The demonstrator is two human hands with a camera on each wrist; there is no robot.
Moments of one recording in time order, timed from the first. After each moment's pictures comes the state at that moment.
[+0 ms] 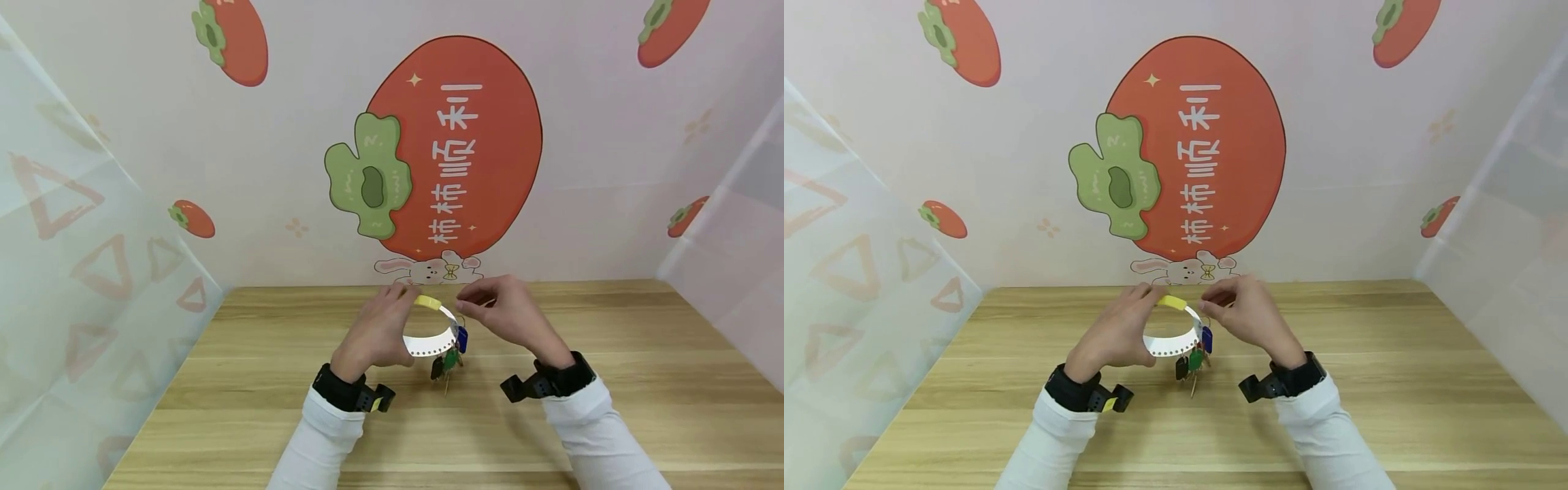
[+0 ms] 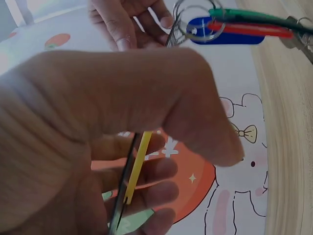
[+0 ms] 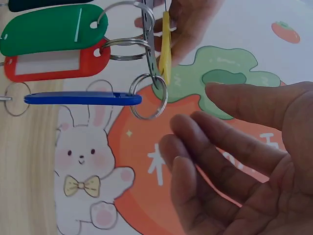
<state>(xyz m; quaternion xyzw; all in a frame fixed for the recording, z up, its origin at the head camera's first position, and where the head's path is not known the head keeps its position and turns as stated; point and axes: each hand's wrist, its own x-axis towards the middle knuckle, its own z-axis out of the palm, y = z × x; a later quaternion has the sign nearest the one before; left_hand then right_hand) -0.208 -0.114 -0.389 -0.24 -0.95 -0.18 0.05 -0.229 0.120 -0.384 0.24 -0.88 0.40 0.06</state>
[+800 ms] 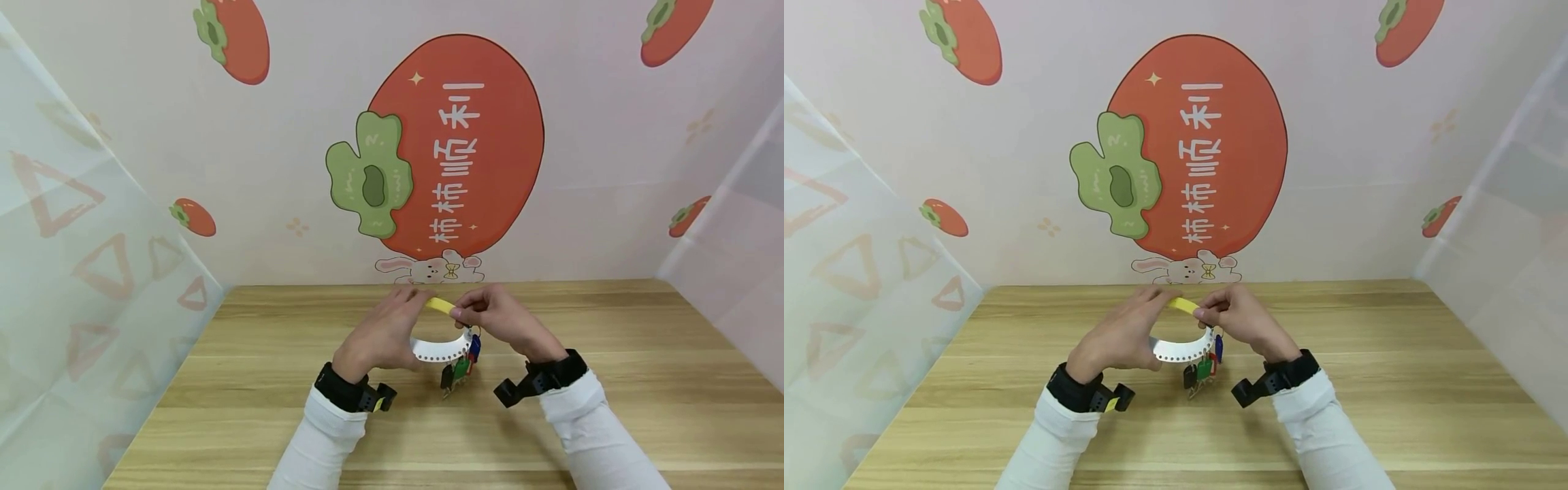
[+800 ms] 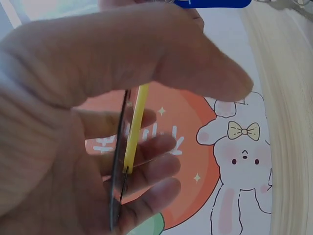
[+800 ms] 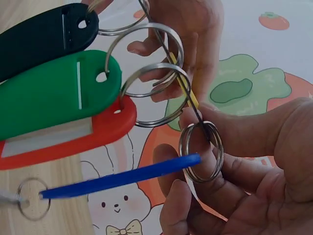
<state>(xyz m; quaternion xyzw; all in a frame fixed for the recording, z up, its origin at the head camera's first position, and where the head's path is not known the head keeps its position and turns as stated) -0.204 -0.110 -0.386 -0.28 -0.94 -0.20 0.03 -0.238 0.118 -0.396 0.19 -0.83 0.51 -0.12</state>
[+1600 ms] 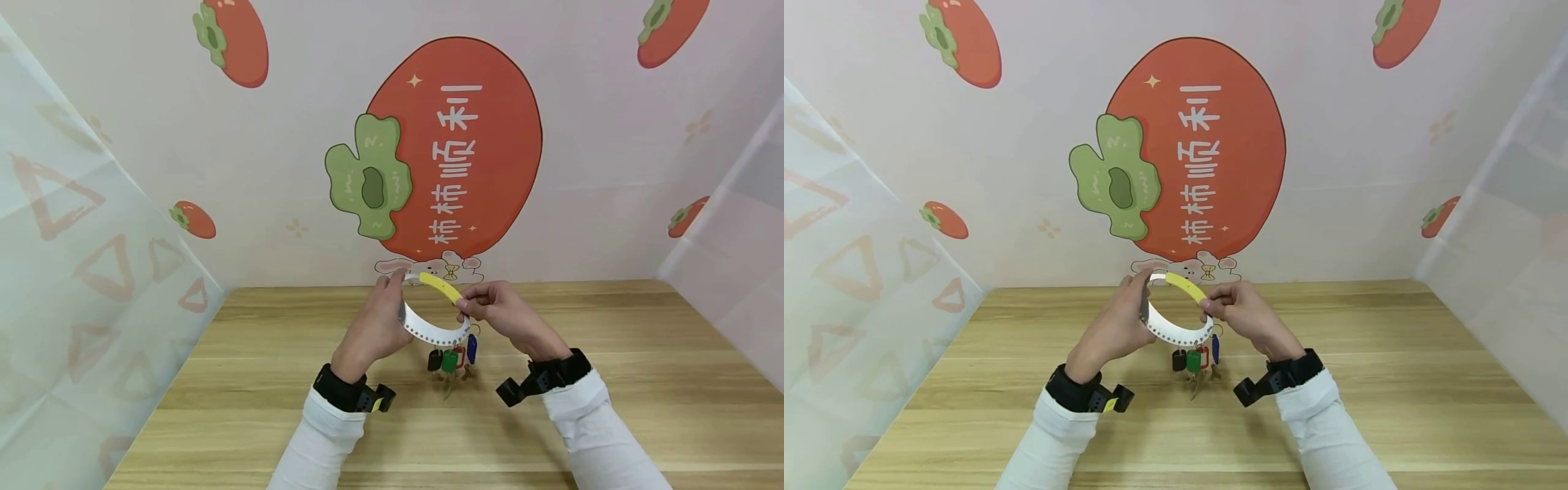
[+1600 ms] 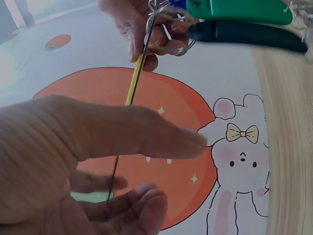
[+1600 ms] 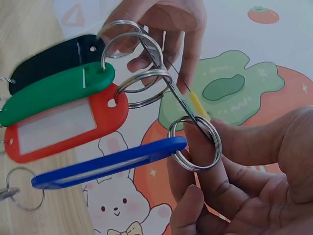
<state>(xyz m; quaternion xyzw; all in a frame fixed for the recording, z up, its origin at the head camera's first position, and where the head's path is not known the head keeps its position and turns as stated) -0.210 -0.112 -0.388 -0.19 -0.92 -0.32 0.11 -0.238 0.122 -0.389 0.17 -0.79 0.57 -0.13</state>
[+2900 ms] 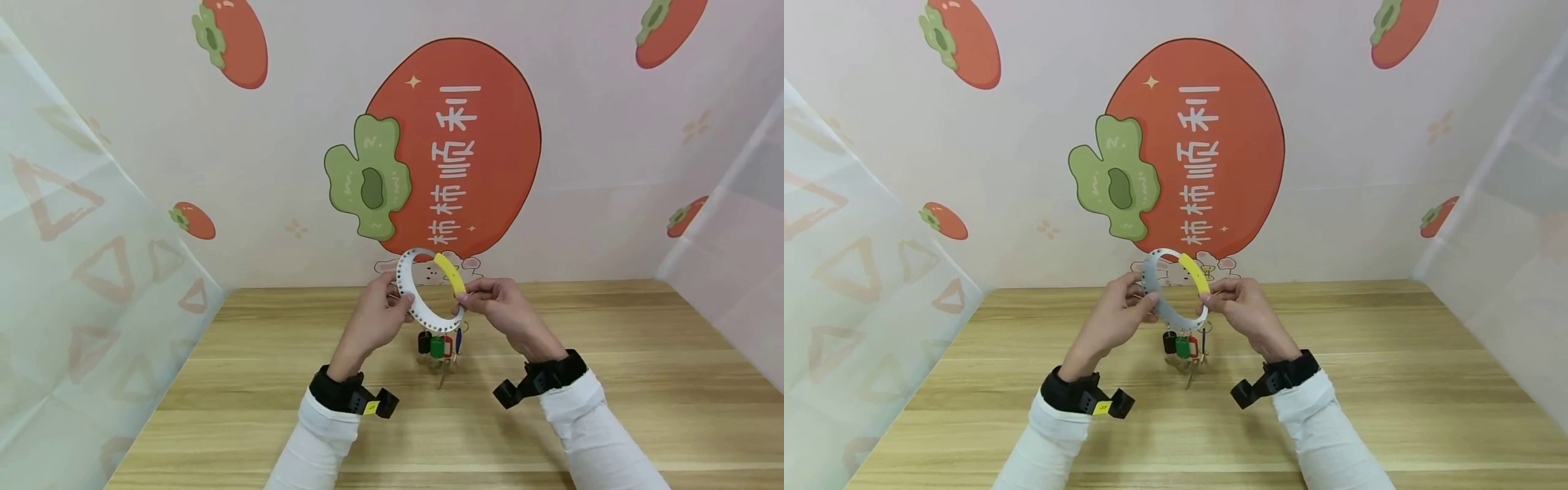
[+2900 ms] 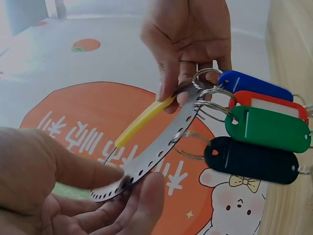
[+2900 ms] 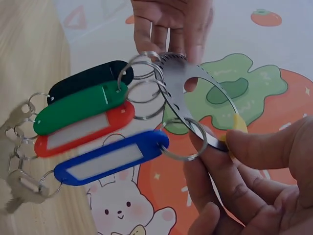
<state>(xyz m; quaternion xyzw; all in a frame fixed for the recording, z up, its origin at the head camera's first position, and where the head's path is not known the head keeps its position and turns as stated) -0.208 -0.114 -0.380 -0.14 -0.80 -0.59 0.04 -0.236 0.120 -0.393 0.14 -0.78 0.60 -0.08</state>
